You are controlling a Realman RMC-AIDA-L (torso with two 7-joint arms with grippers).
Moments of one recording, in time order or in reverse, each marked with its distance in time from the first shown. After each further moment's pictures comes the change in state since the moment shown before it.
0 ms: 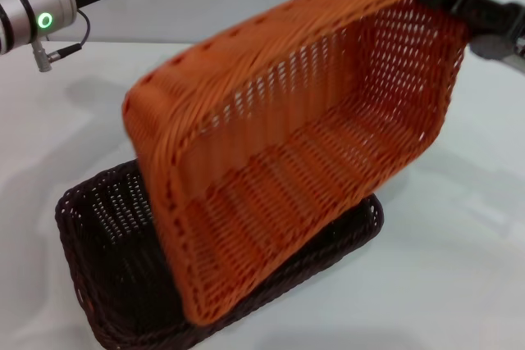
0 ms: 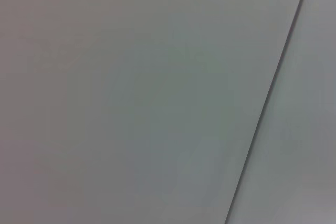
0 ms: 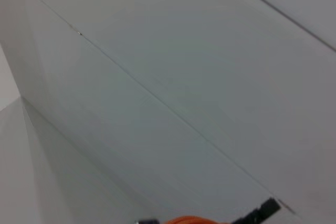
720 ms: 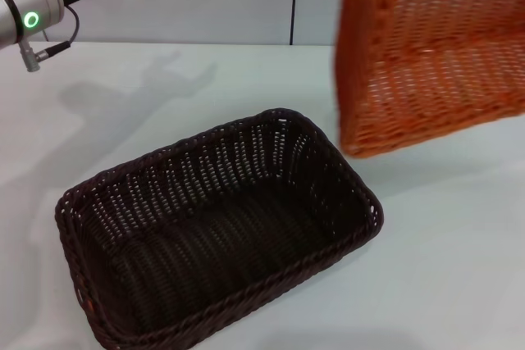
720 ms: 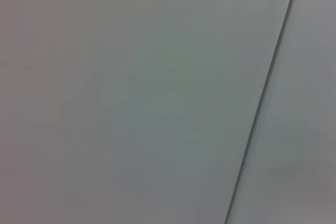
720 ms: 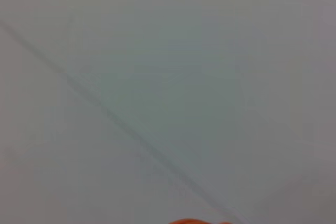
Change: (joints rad) left arm 0.062 -0.021 0.008 -0.111 0.001 -0.025 -0.025; right arm -0.081 -0.182 0.281 -0.074 0.003 -0.002 0.153
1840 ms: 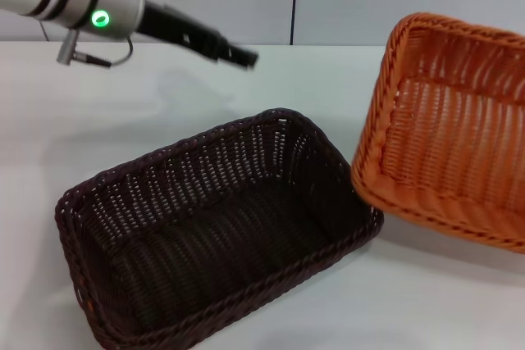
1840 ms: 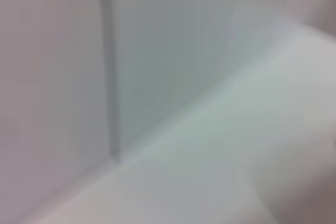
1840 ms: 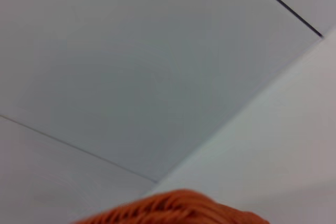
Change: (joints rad) left arm -0.235 0.000 0.018 -0.151 0.741 -0.411 -0.450; right arm -0.125 -0.067 0.016 -0.054 -0.516 0.113 0.233
